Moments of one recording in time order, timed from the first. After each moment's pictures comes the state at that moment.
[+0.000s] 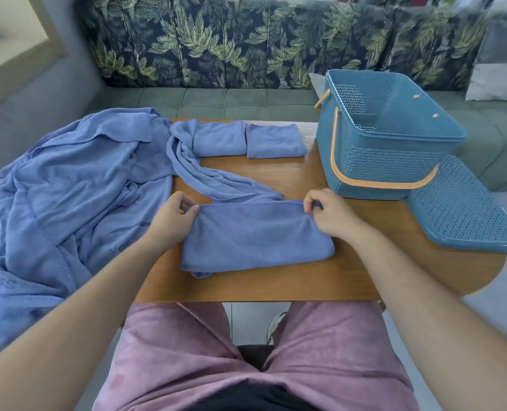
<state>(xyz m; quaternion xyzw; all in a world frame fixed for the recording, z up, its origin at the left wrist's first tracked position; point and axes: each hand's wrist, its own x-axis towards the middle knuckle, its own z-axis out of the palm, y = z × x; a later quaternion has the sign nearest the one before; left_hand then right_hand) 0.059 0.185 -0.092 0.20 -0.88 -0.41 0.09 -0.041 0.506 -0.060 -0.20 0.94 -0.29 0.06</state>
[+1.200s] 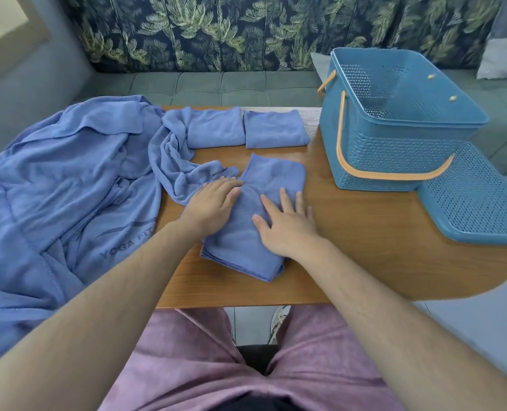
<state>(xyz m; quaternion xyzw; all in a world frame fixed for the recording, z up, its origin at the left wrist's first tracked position) -0.008 0.216 -0.121 -0.01 -0.96 -0.29 0.04 -0.004 0.421 -0.088 -0.16 0.97 -0.10 0.18</state>
